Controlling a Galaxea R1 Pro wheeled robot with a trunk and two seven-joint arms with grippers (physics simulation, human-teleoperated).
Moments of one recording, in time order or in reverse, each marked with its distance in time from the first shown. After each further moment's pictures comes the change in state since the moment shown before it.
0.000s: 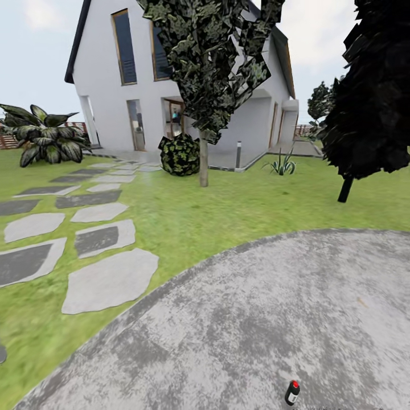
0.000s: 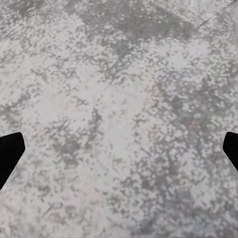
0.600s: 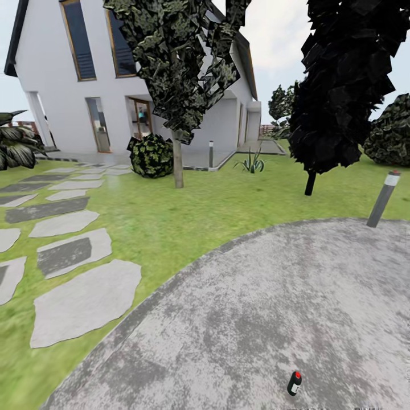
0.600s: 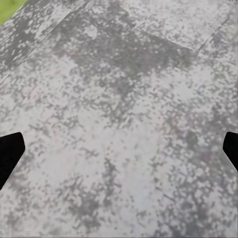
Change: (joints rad) left arm 0.000 0.000 0.000 -0.001 -0.001 0.000 0.000; right arm 0.000 0.000 0.000 0.000 0.000 0.001 0.000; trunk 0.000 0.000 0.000
